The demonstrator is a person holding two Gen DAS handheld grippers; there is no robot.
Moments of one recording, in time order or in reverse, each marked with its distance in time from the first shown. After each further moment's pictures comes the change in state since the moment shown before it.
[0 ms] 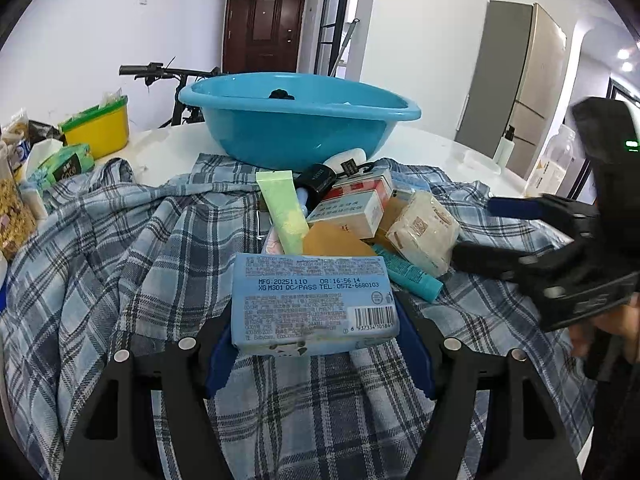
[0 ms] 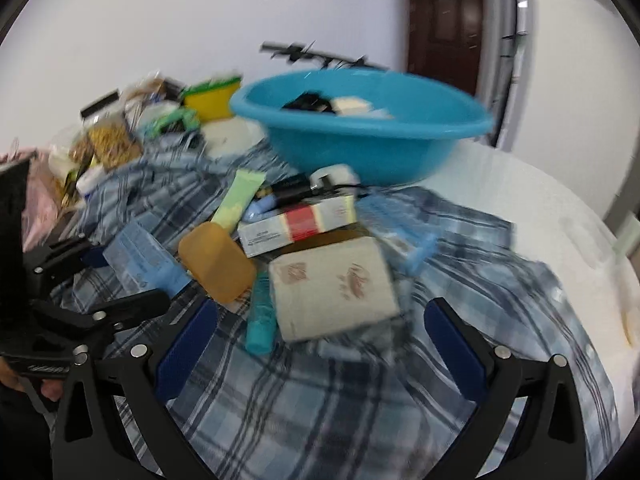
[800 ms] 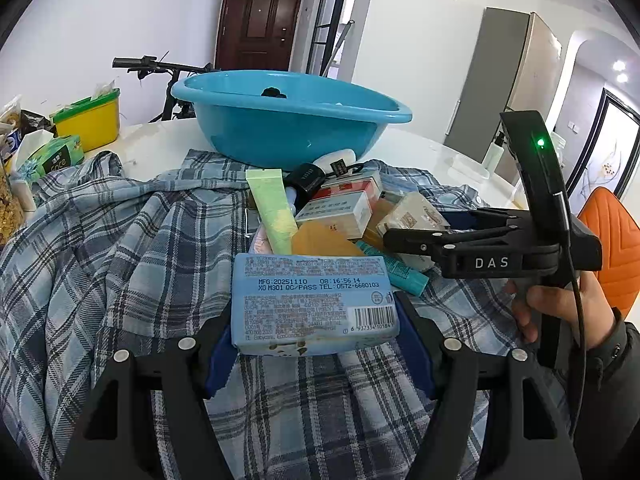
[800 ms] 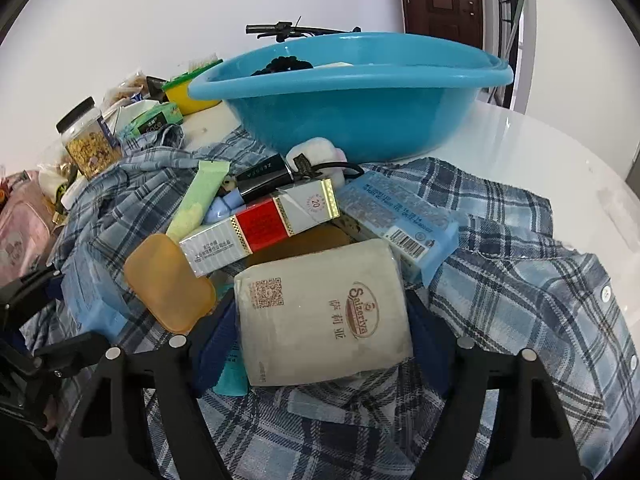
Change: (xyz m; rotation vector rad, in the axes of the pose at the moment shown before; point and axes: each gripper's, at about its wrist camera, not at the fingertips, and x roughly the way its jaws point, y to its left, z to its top) left arm -0.001 0.000 -0.001 -0.020 -0.001 -0.051; right arm 0.046 -0.032 0.002 0.099 0.056 0.059
